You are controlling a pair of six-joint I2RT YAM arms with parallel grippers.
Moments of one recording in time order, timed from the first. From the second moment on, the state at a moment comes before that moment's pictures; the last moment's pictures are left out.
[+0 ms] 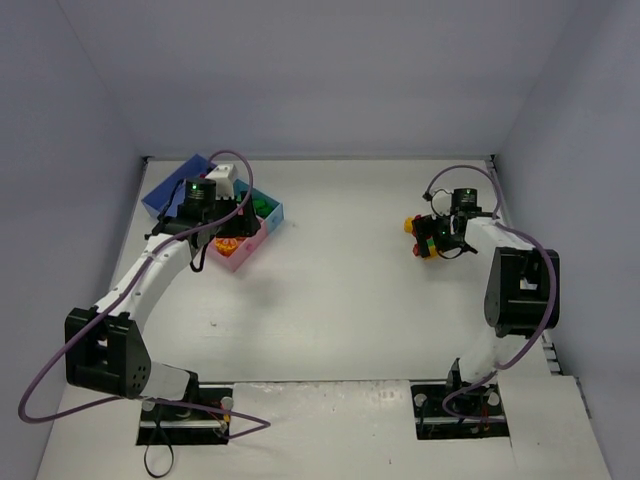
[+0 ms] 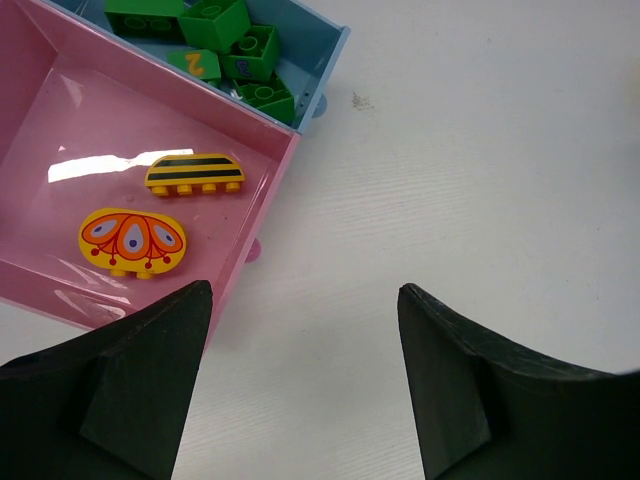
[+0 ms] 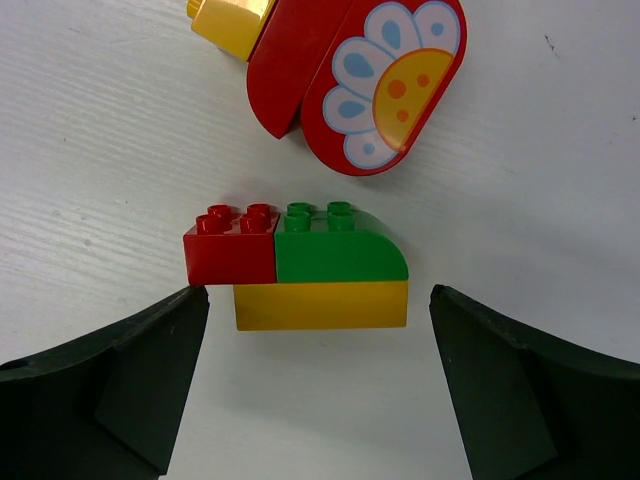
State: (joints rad) left arm -0.22 1.39 1.12 -0.40 0.18 -0.23; right arm -0.06 1.73 1.06 -0.36 -0.19 -0.35
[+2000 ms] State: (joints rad) left arm -0.21 1.35 1.20 -0.35 0.51 -0.49; right arm 0.39 1.41 1.05 -0.21 -0.22 -0.31
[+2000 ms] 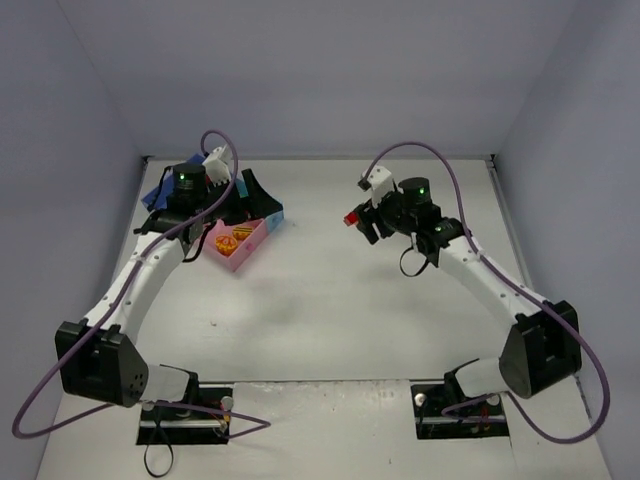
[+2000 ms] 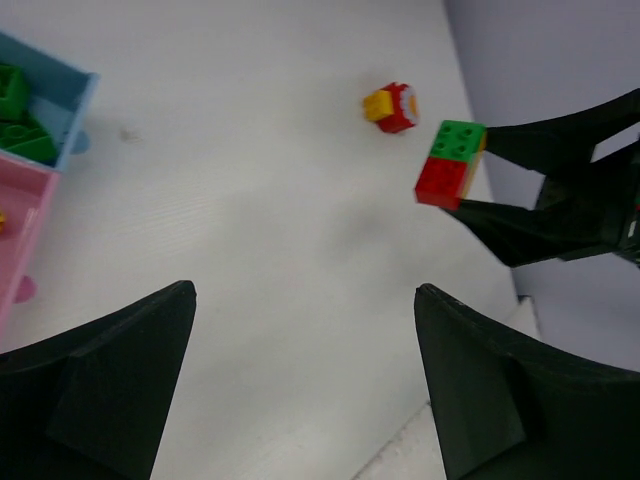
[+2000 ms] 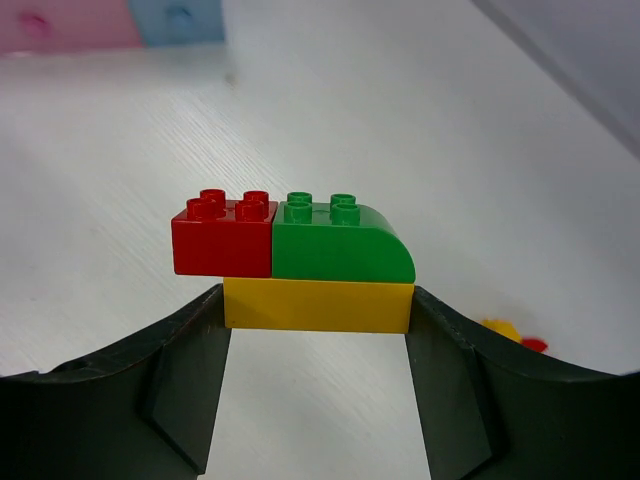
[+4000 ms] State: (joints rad) left arm -0.48 1.46 1.35 -0.40 0.68 -0.52; right arm 0.58 1.21 0.95 -0.04 -0.35 -0.29
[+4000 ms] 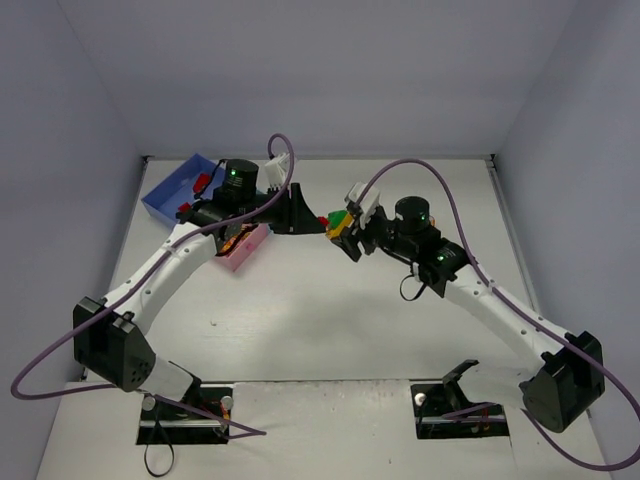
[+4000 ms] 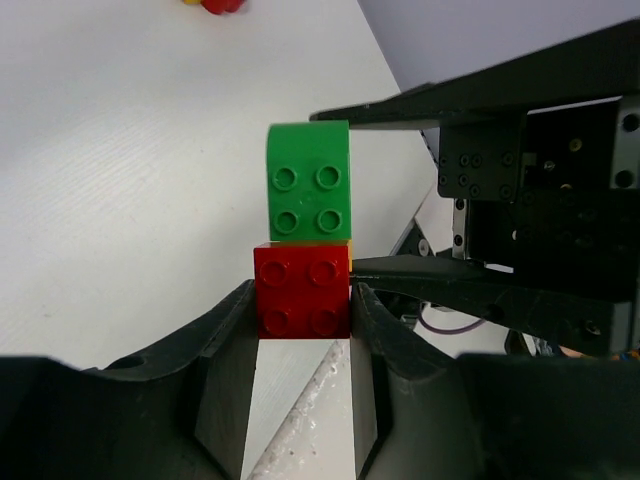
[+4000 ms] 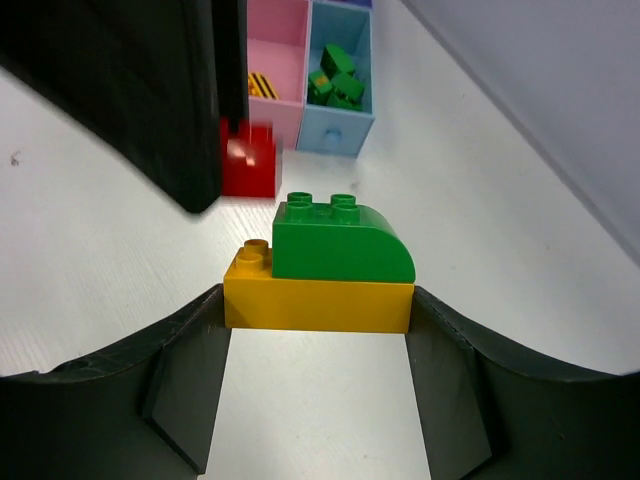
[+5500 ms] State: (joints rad) left arm 0.12 2.05 1.77 -0.58 0.09 -0.31; right arm 0.58 1.10 0.83 -0.11 -0.31 -0.25
